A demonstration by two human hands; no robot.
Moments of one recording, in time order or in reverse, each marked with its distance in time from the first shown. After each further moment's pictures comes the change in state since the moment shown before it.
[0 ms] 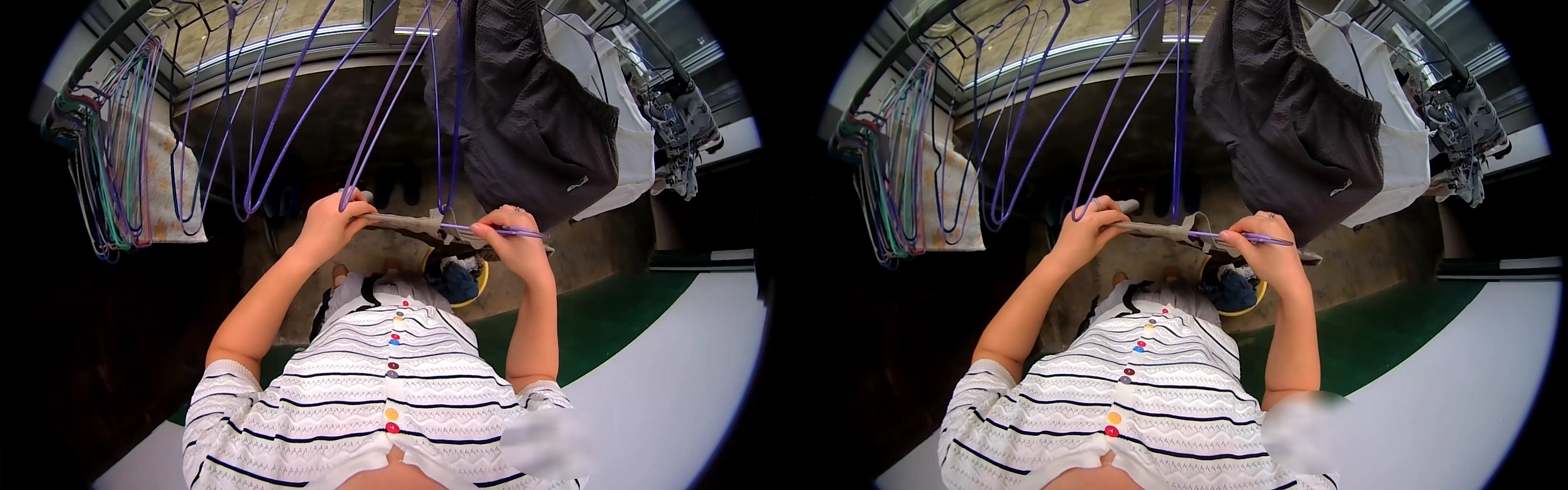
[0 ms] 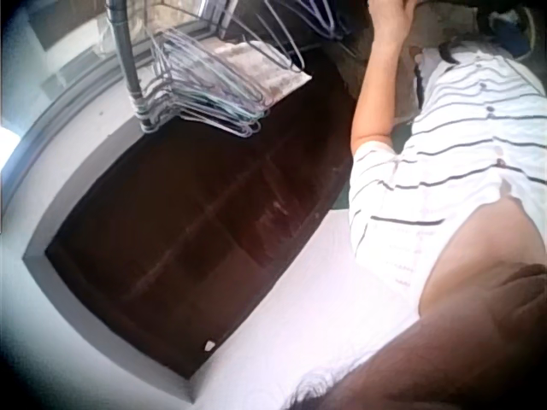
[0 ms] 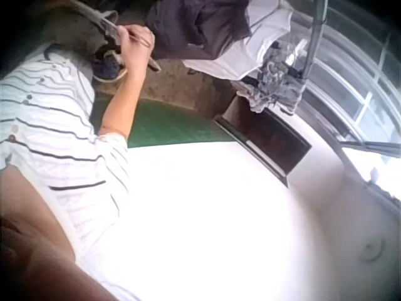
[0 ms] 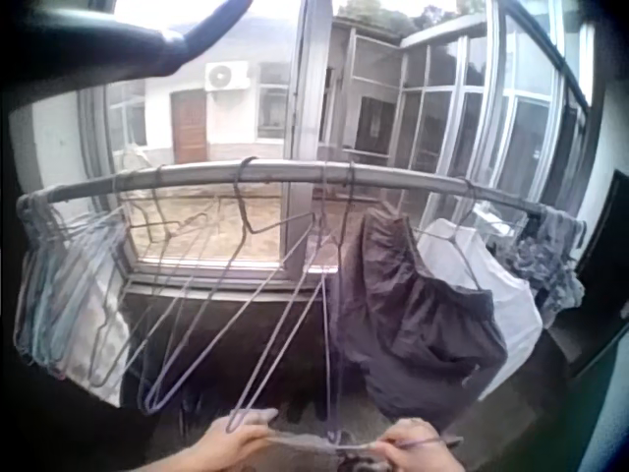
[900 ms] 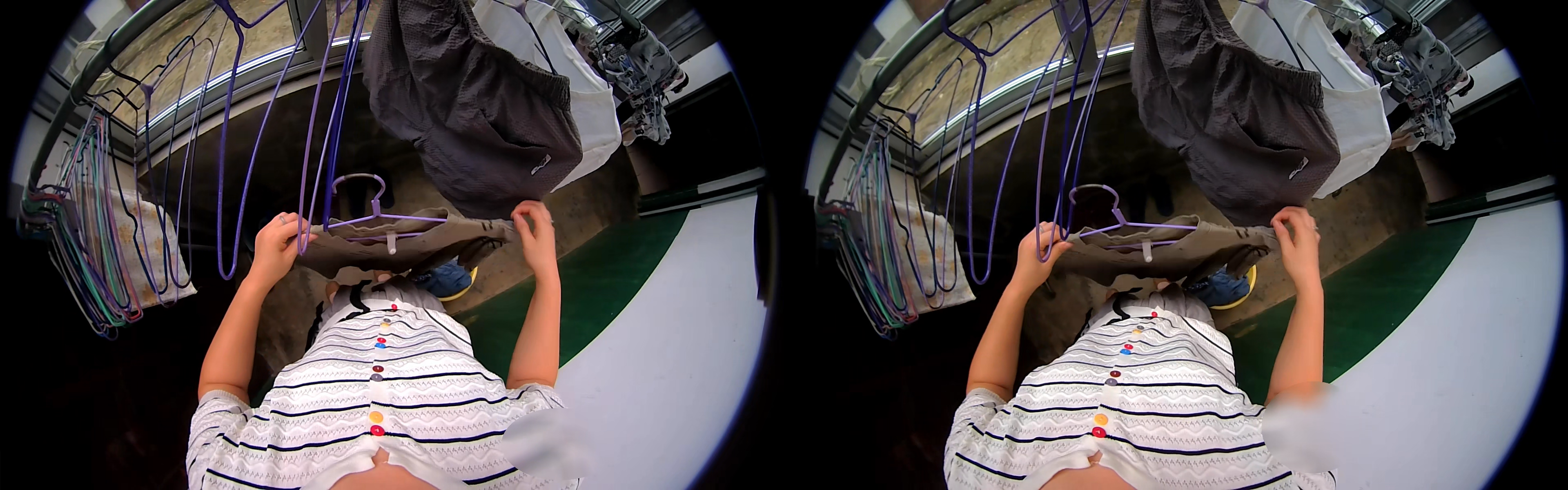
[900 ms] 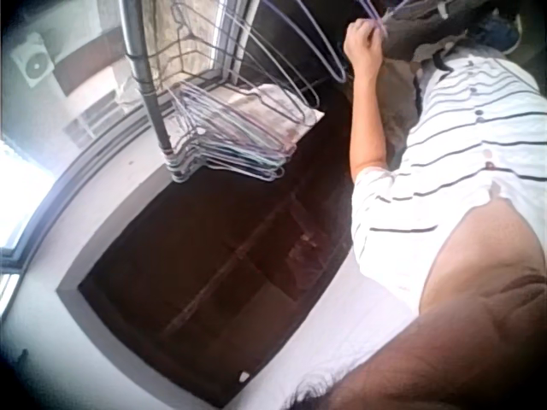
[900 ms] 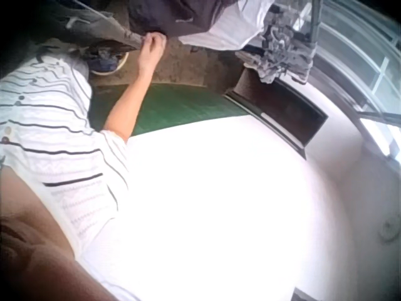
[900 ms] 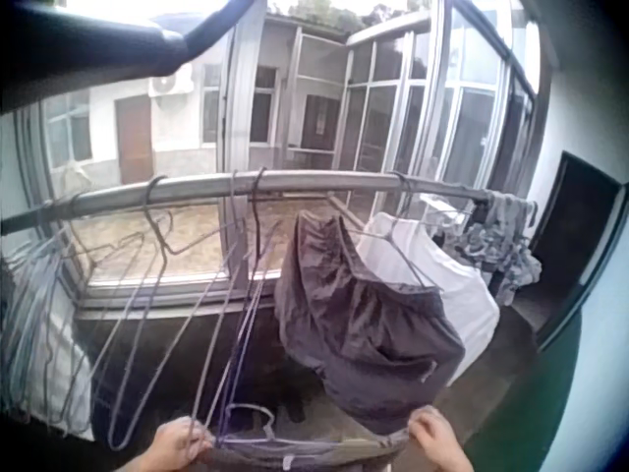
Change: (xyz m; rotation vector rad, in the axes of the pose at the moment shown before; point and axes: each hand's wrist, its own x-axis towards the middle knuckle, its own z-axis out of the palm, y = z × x) left_hand 0.010 -0.029 -0.029 -0.123 -0.035 -0.051; right_hand -0.062 0.081 -0.045 -0.209 0.391 0.214
